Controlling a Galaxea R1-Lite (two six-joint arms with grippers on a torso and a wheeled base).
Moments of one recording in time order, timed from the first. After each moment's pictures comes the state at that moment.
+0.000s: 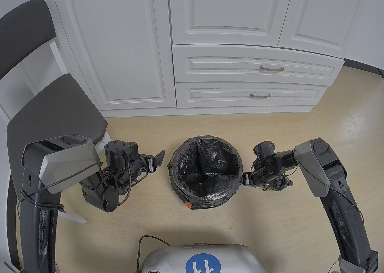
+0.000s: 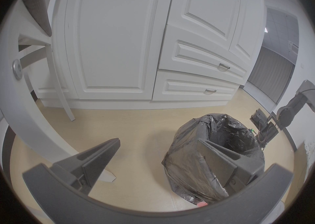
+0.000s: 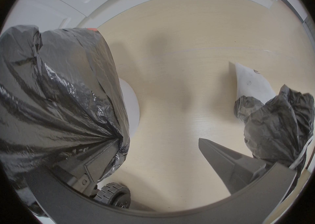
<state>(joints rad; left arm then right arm) -0.32 2.46 -0.96 -1.30 0.01 -0.09 0.22 2.86 -2.00 0.17 0.16 0.23</state>
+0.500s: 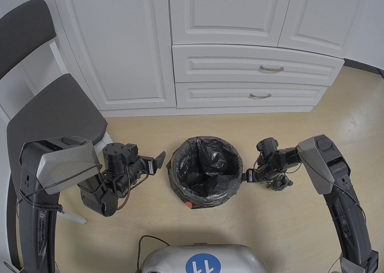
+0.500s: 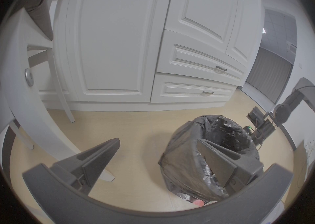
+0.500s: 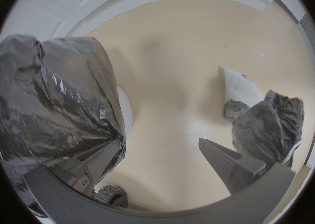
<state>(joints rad) -0.34 2.43 -0.89 -1.36 0.01 -0.09 0.21 2.83 -1.97 0.17 0.10 0.25</state>
